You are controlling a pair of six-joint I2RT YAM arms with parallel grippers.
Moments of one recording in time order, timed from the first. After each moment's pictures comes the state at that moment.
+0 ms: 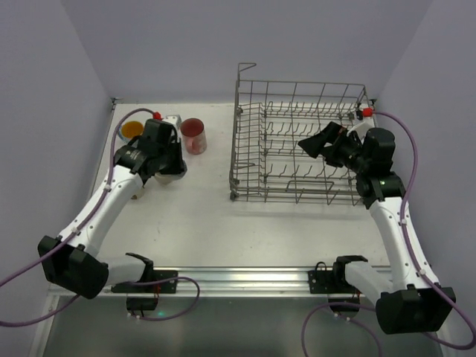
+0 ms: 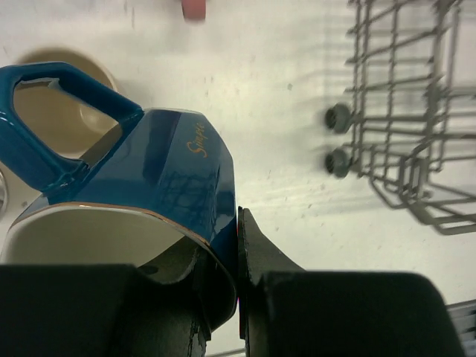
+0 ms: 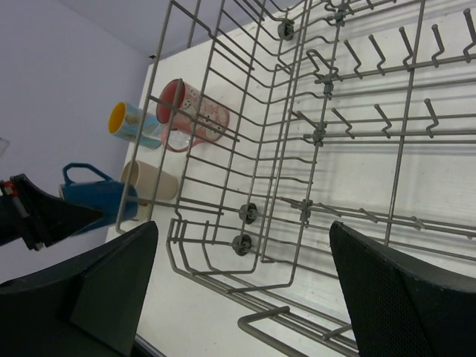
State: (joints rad) left arm -0.33 1.25 1.25 -0.80 -0.03 -0.33; right arm 0.04 1.00 0.99 -0.31 -0.46 0.60
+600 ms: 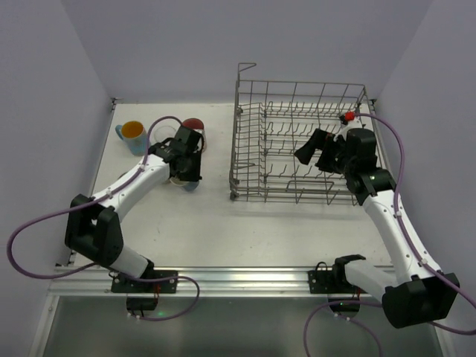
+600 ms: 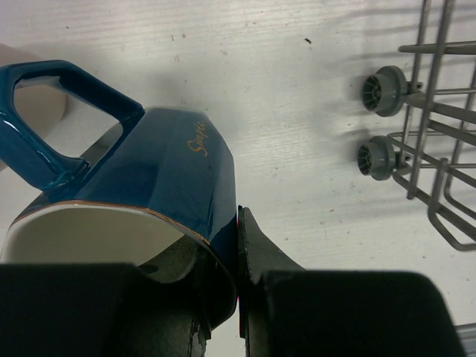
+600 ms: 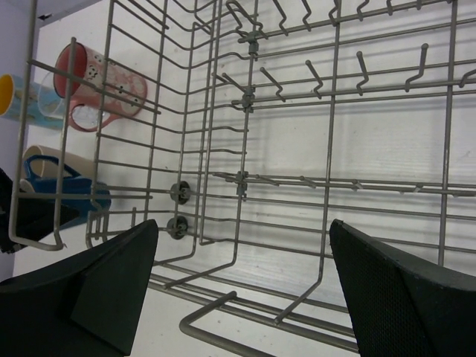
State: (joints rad) left arm -0.45 1.49 1.18 -0.74 -0.08 -0.36; right arm 0.17 1.06 1.01 -0.46 -0.20 0.49
